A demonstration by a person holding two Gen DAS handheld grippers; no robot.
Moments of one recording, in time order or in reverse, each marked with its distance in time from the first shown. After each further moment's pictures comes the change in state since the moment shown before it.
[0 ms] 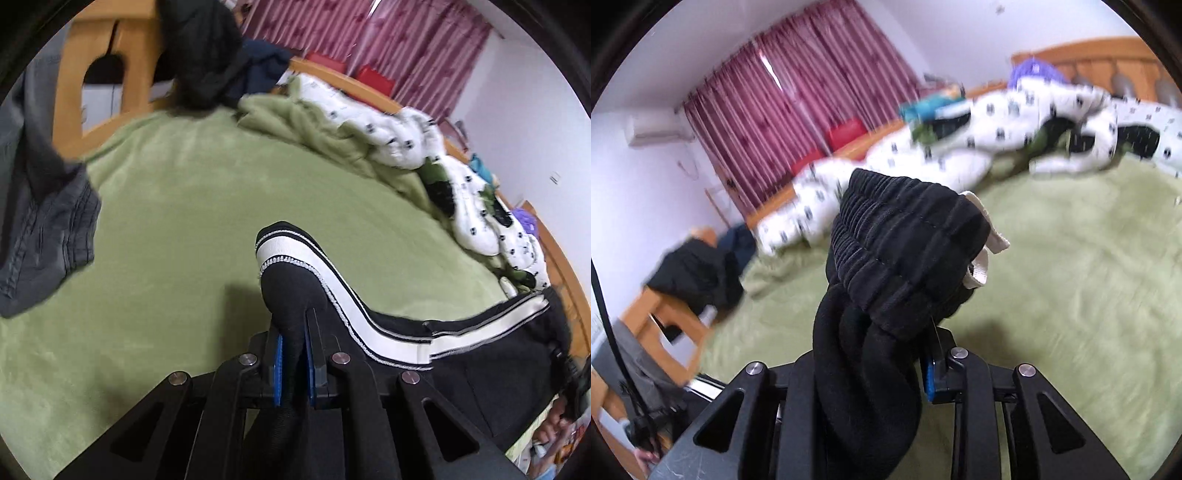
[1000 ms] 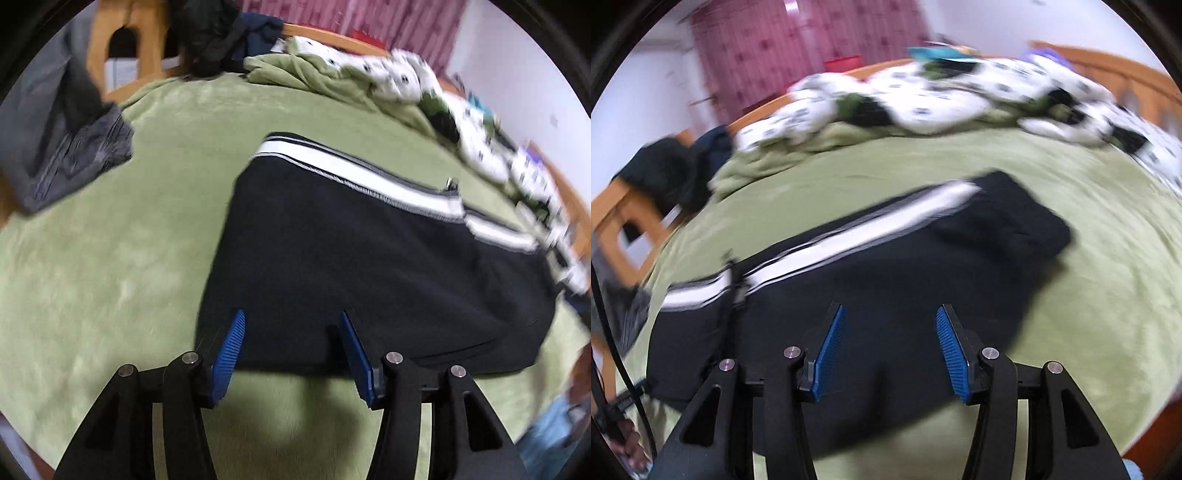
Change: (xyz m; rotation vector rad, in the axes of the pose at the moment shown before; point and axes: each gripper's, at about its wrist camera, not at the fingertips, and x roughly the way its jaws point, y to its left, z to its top) left arm -0.037 0.036 -0.132 0.085 0.066 0.052; right arm -0.025 0.075 -0.119 -0.241 0.181 -0.072
